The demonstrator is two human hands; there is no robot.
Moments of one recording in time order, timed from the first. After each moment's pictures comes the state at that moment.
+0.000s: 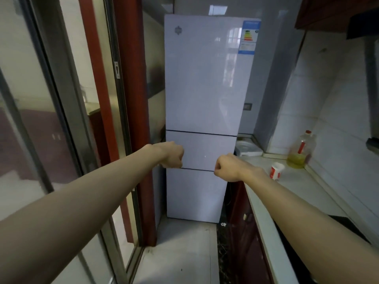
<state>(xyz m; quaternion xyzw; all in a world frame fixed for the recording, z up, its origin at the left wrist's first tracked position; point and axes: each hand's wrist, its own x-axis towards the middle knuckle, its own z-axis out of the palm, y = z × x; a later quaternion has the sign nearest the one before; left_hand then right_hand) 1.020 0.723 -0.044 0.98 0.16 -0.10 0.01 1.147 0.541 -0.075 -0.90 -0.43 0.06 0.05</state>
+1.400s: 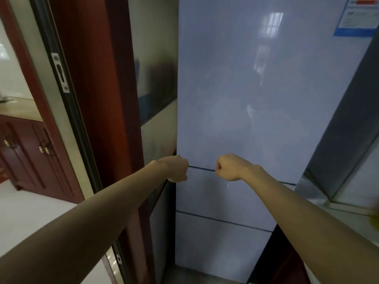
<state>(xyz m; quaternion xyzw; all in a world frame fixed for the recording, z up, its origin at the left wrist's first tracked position) 1.359 1.071 -0.093 0.97 0.19 -0.15 0.02 1.498 0.930 -0.088 -0.87 -0.49 0.08 0.00</state>
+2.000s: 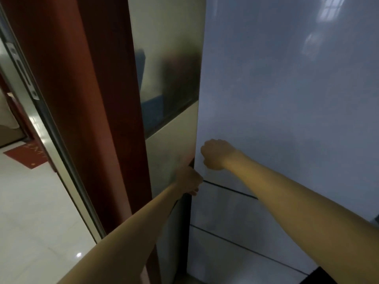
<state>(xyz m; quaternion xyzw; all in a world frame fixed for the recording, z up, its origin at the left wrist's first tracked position) 1.447 1.151 -0.159 0.73 0.47 0.06 0.49 1.548 1.103 -0.078 -0.76 -0.64 -0.03 -0.13</state>
